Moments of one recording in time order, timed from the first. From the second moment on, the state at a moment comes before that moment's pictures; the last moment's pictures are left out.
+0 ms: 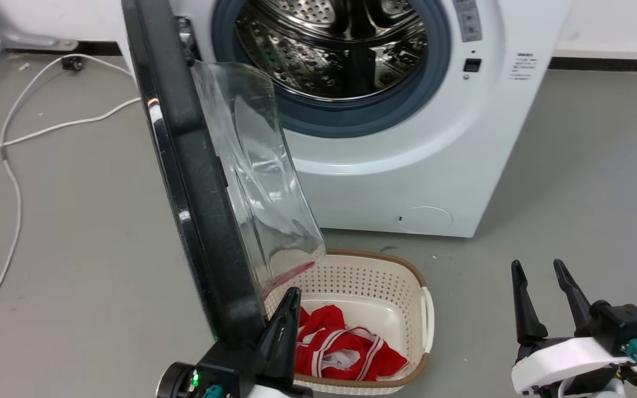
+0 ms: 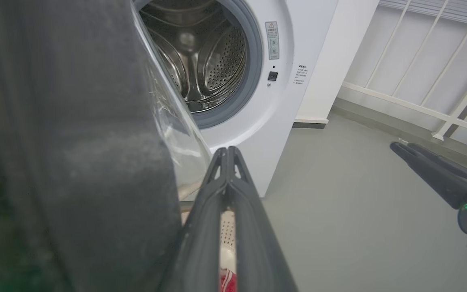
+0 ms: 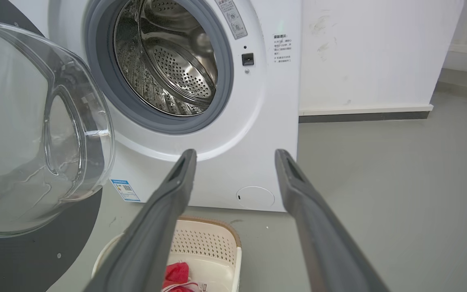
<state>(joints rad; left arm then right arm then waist) 0.06 0.16 -0.51 -0.17 -0.29 0.27 -0.09 -0.03 -0.05 -0.02 0.19 0.16 0.13 -0.23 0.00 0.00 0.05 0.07</state>
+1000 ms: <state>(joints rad) 0.04 0.32 -0.16 -0.20 -0.42 0.32 -0.18 -0.03 -0.05 -0.03 0.06 0.11 0.13 -0.18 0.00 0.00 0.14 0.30</state>
